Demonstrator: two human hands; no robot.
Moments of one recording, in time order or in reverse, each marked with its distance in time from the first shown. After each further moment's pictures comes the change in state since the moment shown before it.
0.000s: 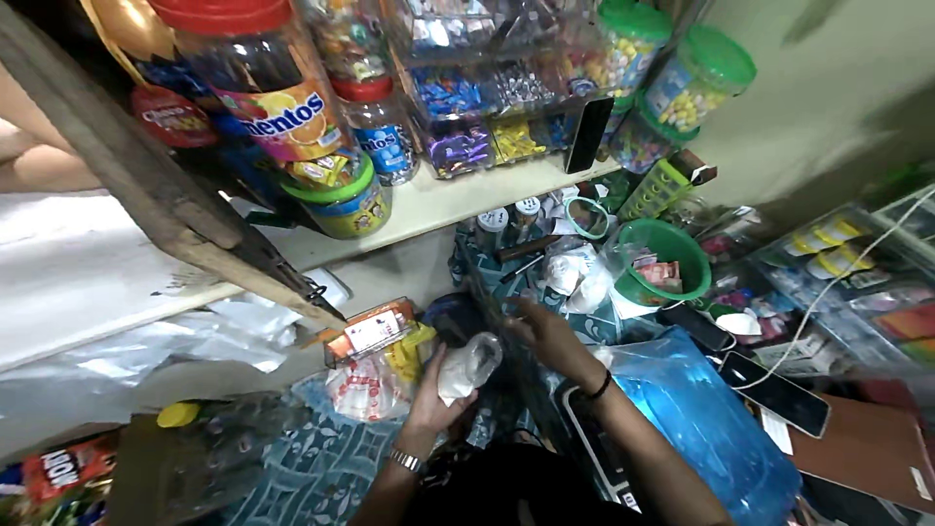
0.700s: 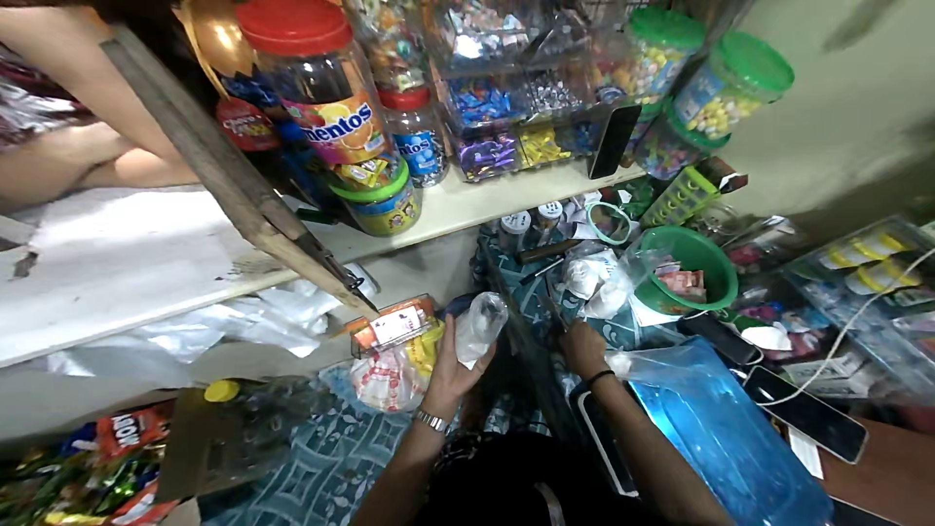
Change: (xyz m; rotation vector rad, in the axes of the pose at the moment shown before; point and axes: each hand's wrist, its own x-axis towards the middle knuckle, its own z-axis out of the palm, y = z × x) left_hand 0.017 0.024 0.023 -0.238 -0.100 0.118; right_hand 0.019 0.053 0.028 -0.393 -0.032 0.688
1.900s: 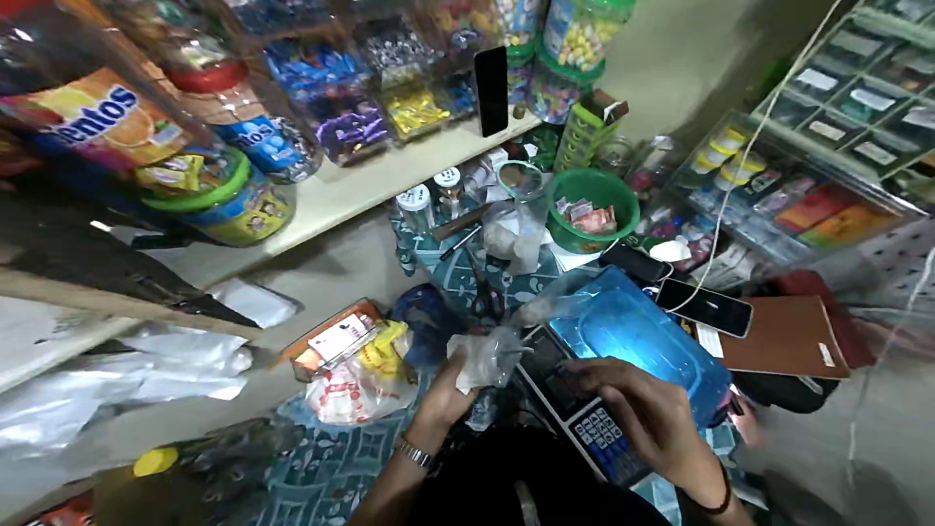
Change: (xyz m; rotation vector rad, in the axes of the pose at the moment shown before) left_hand -0.070 -0.120 0.022 0.490 -0.116 -0.140; right_hand -0.193 0.181 -0.019 0.750 0.625 -1.078
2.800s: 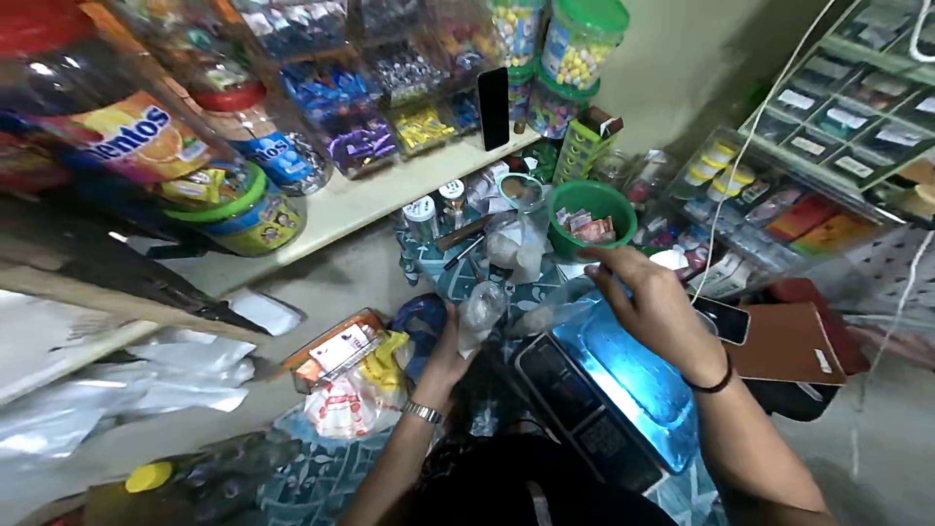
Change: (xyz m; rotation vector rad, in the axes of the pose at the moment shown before) left_hand 0.073 0.025 -0.007 0.131 0.090 0.046; right_hand 0.107 0.011 -0.035 -0.634 -0.063 0.080
